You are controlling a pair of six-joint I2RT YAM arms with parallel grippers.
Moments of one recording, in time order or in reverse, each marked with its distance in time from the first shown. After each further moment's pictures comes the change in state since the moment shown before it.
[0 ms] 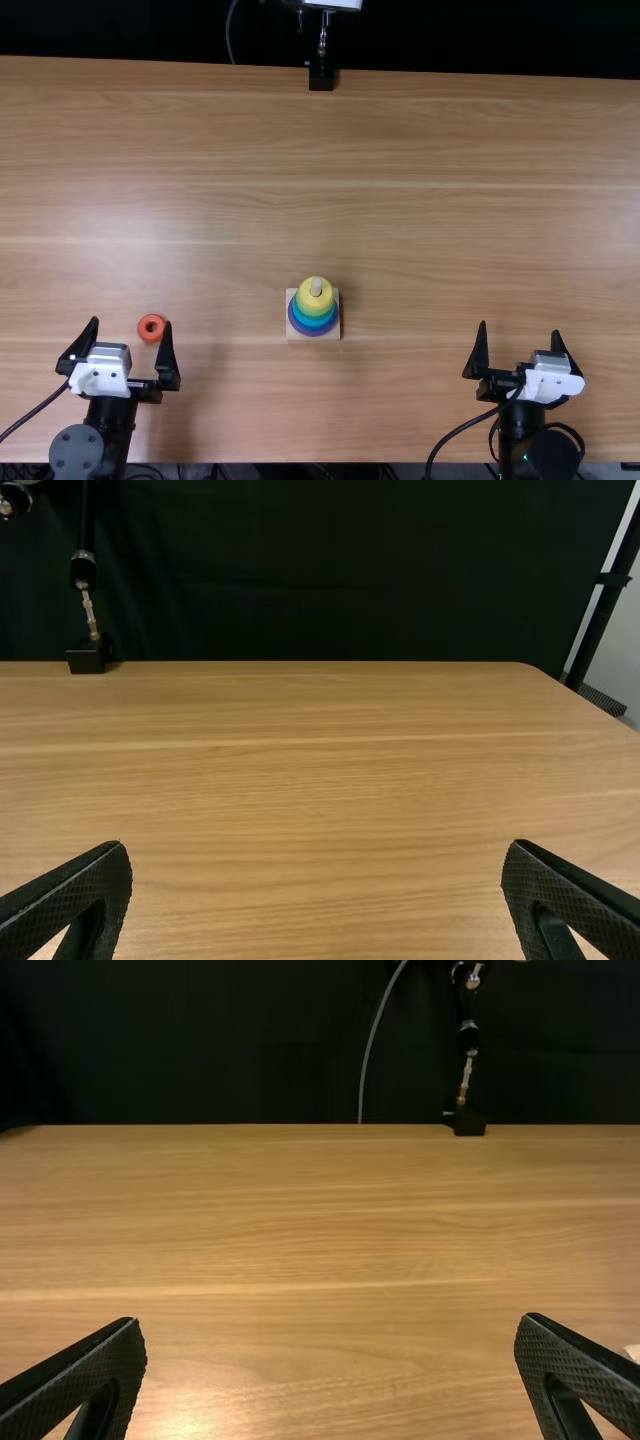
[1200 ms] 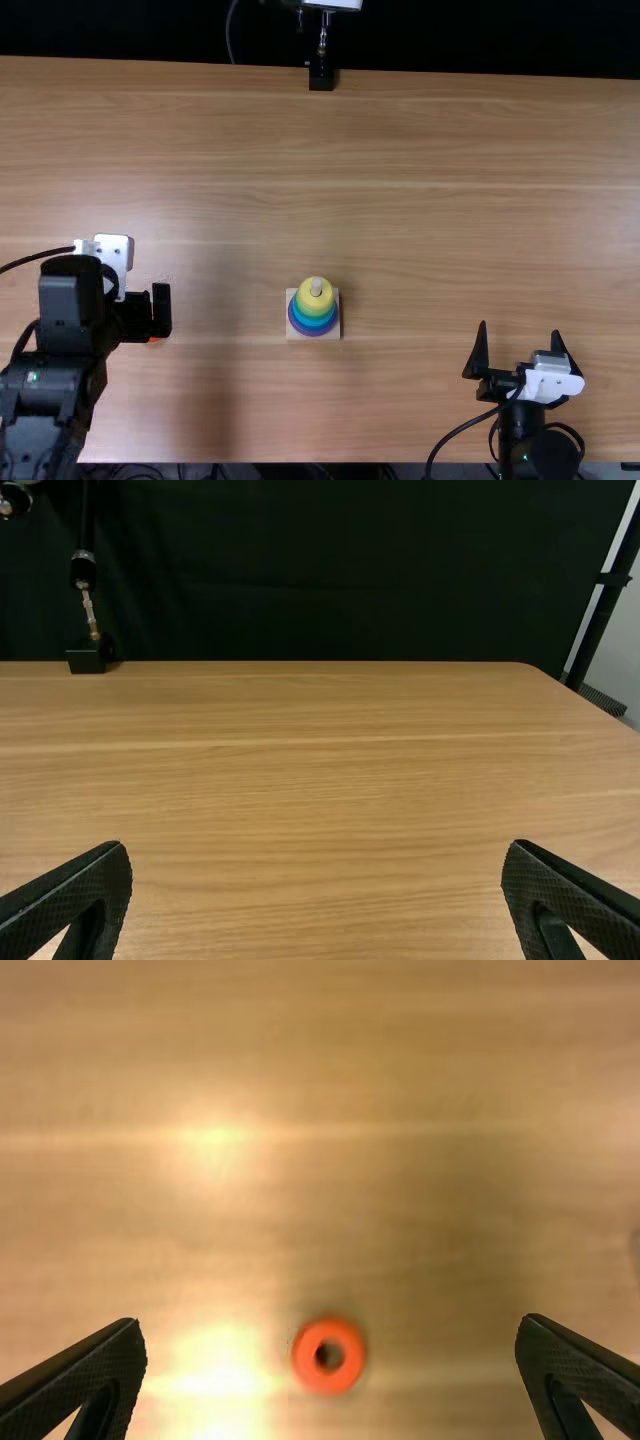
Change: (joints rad) left arm 0.042 1.044 0.835 -0.578 0.000 0.025; right arm 0.000 0.000 0.000 0.000 0.000 0.000
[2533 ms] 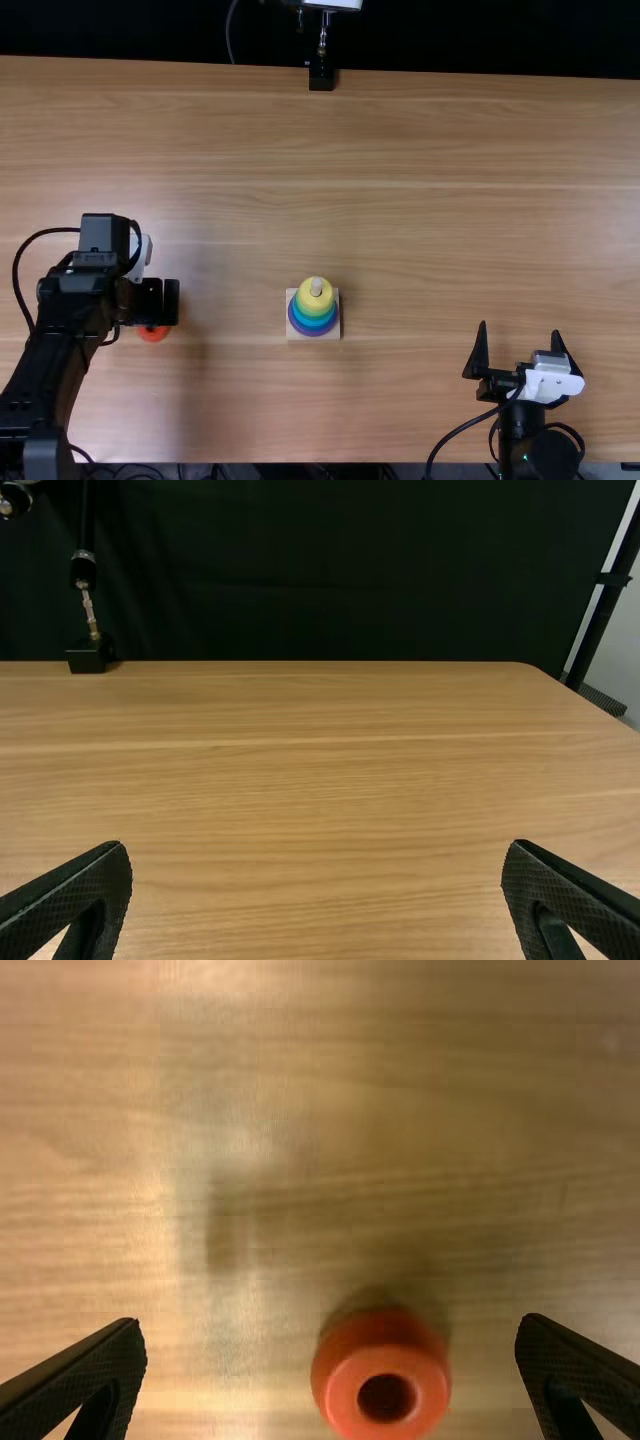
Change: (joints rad) left arm 0.026 0.510 0.083 -0.029 -0.014 0.019; right arm 0.000 0.000 0.000 0.000 0.000 0.000
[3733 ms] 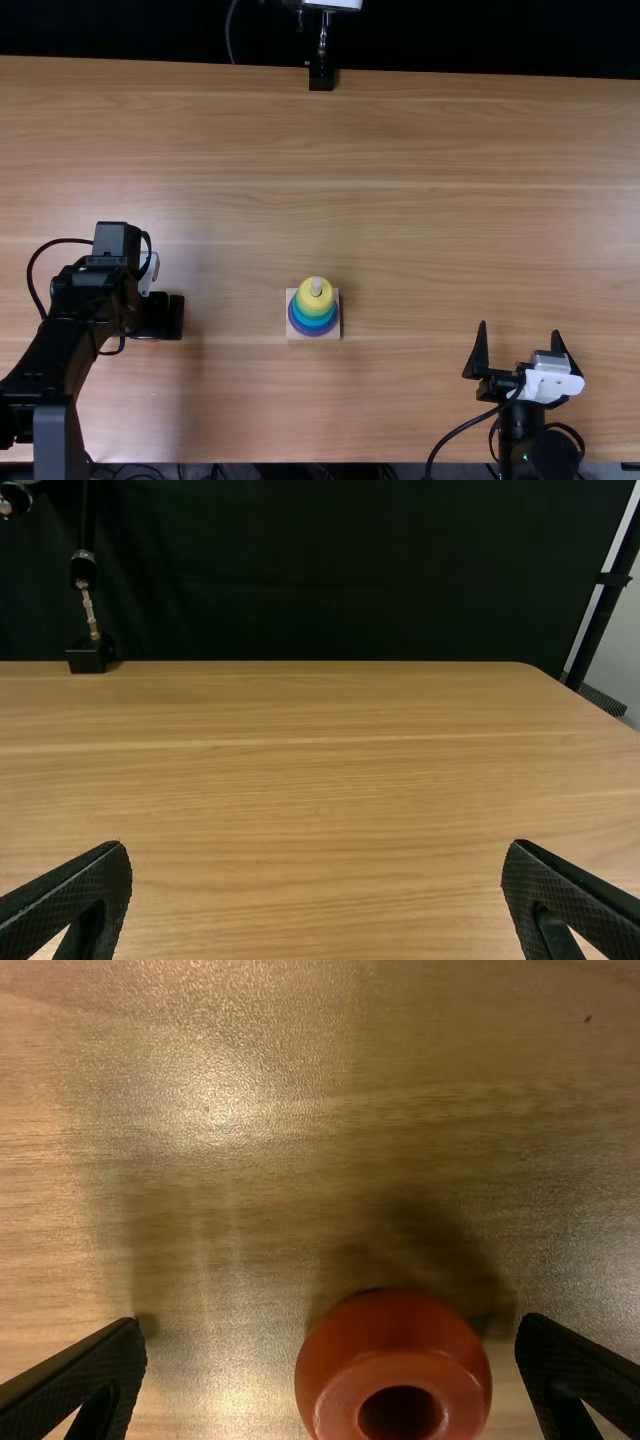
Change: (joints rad) left arm -0.012 0.084 -0.029 -0.020 -0.011 -0.002; right arm 0.000 0.000 0.000 0.000 0.000 0.000
